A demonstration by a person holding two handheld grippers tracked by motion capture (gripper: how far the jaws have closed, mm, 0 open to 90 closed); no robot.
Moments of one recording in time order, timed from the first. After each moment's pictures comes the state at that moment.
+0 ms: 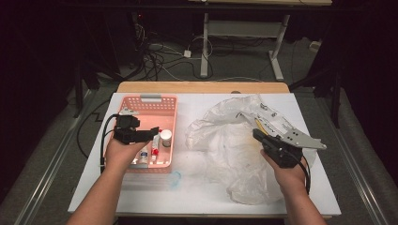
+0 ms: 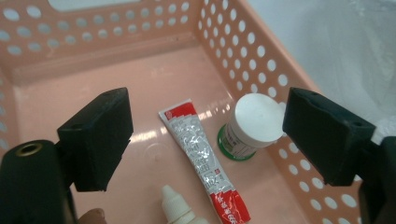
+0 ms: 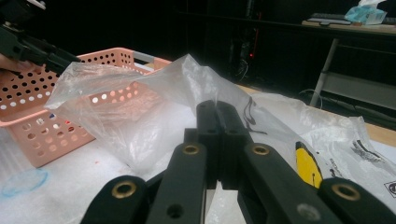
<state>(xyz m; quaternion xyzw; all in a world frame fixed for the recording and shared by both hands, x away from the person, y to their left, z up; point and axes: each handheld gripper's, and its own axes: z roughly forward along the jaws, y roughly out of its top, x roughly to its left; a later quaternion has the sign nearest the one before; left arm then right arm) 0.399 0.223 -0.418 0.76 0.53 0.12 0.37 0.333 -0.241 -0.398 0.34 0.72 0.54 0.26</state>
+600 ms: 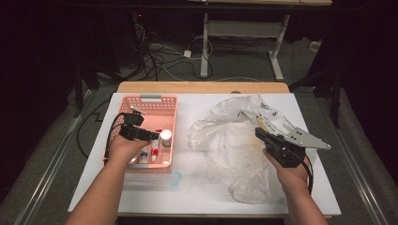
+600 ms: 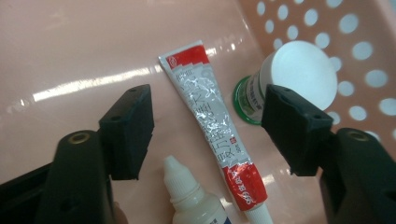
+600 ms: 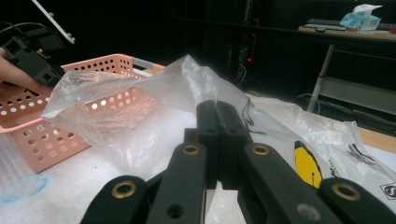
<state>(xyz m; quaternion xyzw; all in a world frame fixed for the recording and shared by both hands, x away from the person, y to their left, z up) 0.428 0.215 -0.438 0.79 0.56 0.03 0.25 0.332 -0.245 -0.392 0.34 0.72 0.55 0.27</state>
